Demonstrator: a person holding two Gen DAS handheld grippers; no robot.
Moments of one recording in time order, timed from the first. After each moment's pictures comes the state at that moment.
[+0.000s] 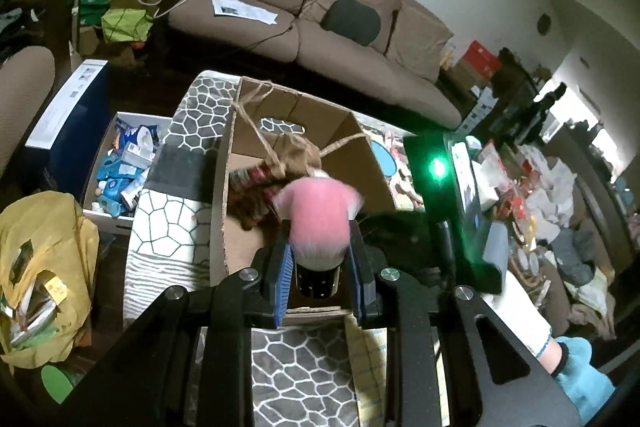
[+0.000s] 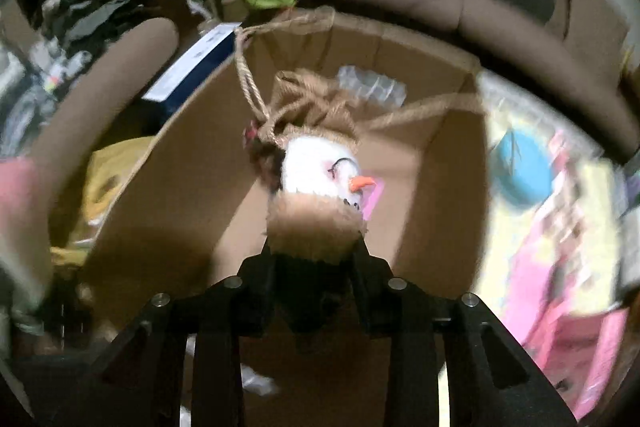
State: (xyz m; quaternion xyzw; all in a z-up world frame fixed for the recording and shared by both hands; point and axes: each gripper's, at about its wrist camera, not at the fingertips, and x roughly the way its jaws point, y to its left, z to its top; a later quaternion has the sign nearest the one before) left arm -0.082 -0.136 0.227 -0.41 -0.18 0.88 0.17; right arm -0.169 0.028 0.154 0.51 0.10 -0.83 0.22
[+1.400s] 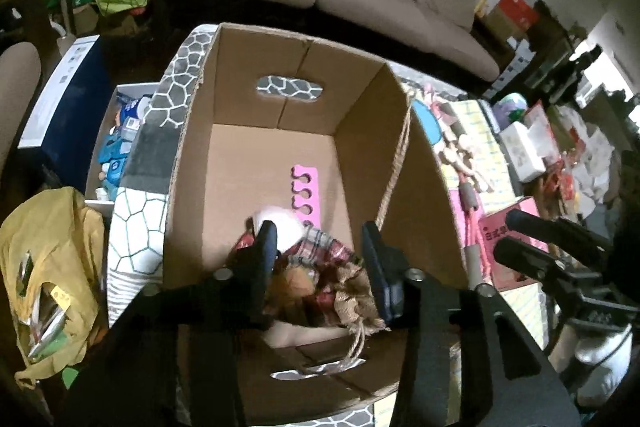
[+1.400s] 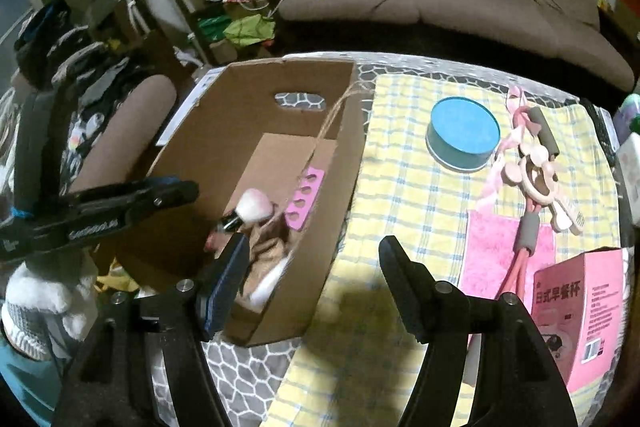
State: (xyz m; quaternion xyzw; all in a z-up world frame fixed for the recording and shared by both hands) left arm -0.172 -0.082 0.174 -0.50 -0.13 0.85 0.14; right arm -0.154 0.144 0.203 0.48 0.00 -0.85 0.22
